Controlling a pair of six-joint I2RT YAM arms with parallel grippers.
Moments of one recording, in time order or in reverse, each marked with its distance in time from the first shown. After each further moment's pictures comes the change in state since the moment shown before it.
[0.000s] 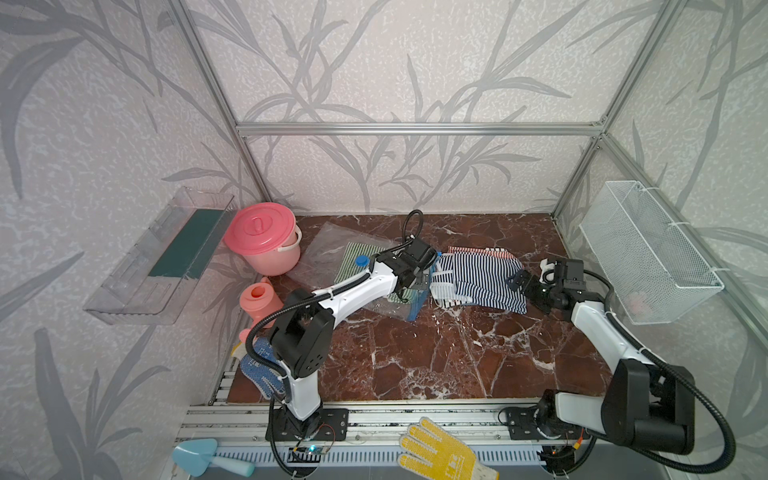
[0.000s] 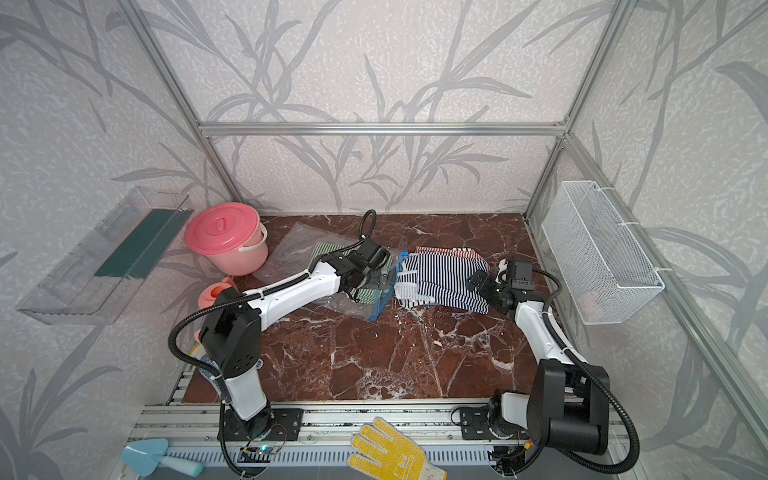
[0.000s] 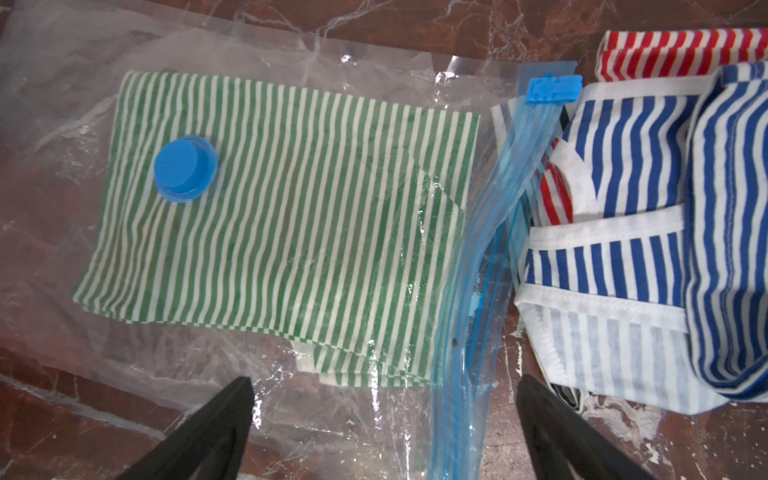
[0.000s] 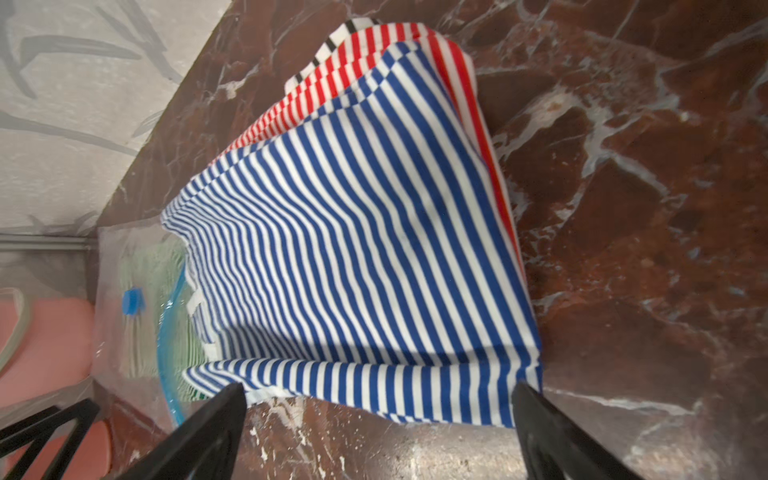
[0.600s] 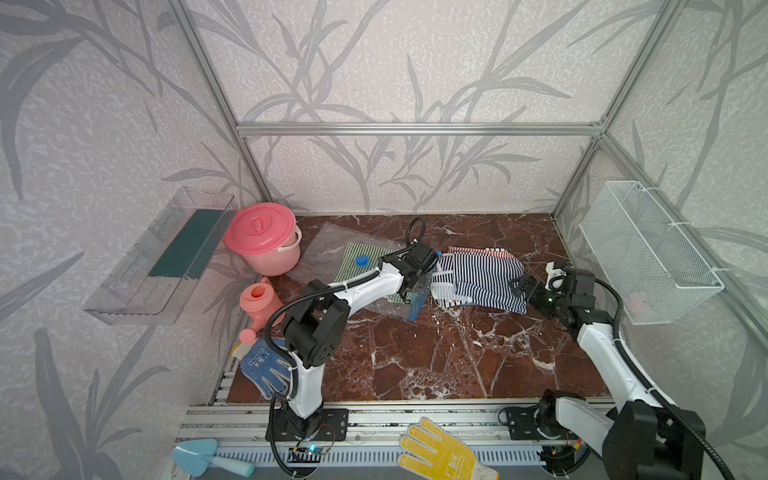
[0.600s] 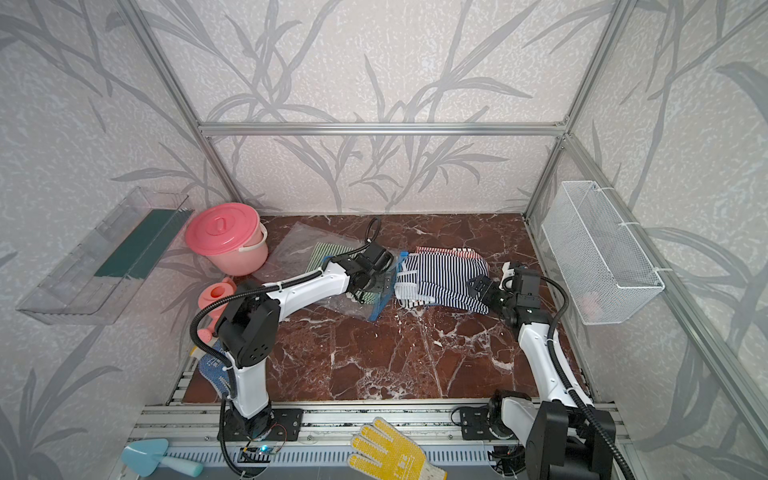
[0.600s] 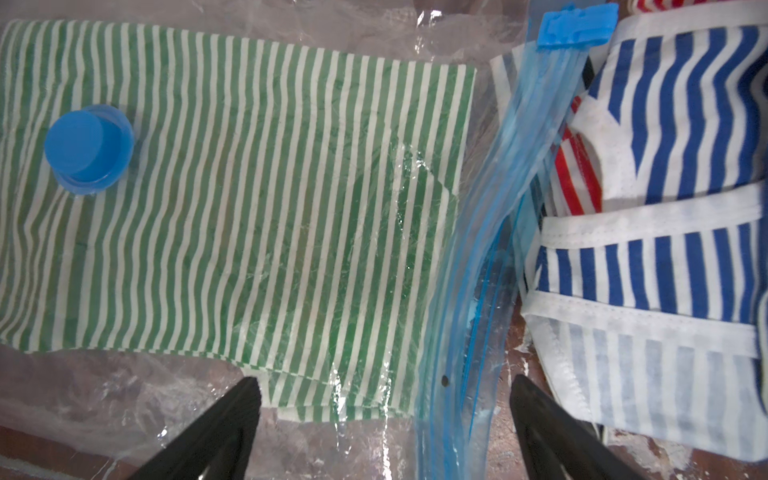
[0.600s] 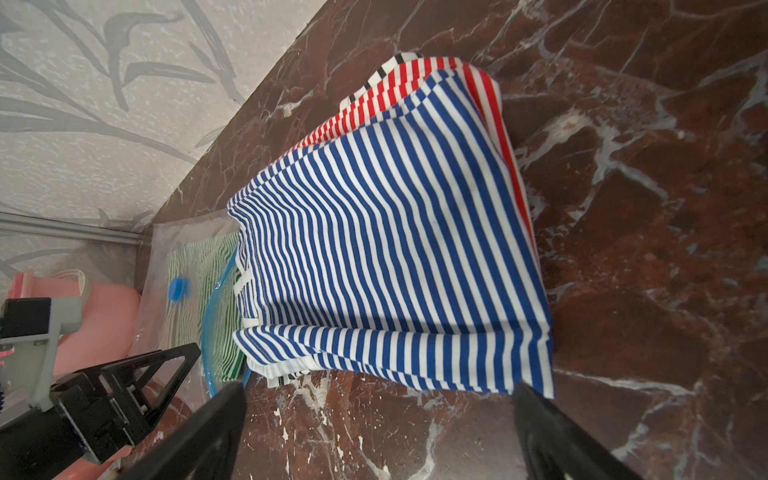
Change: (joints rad) left arm 0.012 0.099 0.002 0.058 0.058 0.015; right arm -0.039 -0.166 -0.079 0.018 -0.027 -0.028
